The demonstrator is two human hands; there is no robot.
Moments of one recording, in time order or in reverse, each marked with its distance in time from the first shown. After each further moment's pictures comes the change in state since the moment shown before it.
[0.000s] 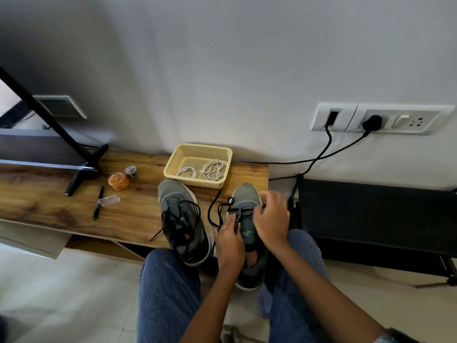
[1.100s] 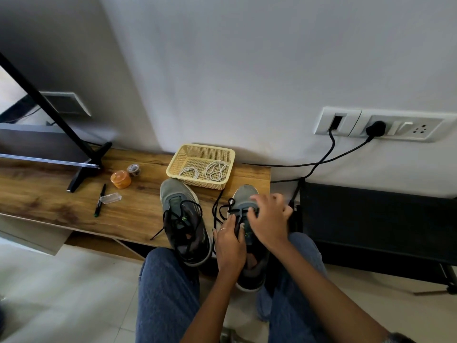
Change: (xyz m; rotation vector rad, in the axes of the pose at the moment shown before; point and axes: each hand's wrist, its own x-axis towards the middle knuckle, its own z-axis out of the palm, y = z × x) left_hand 0.002 -0.009 0.005 -0.025 0.051 0.034; right_hand -0.002 -0.013 -0.009 -0.215 -0.163 -0.187
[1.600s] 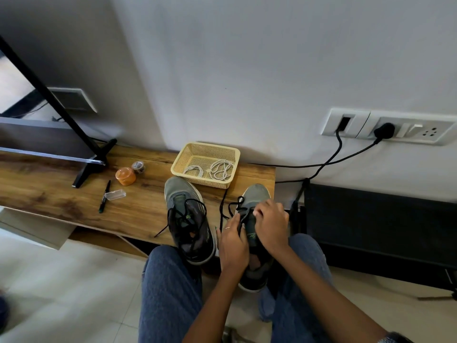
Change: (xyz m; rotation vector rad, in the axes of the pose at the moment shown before) left_hand 0.000 -0.001 -0.001 -0.025 0.039 0.023; right_hand -0.003 0.011 0.022 0.041 -0.012 -0.011
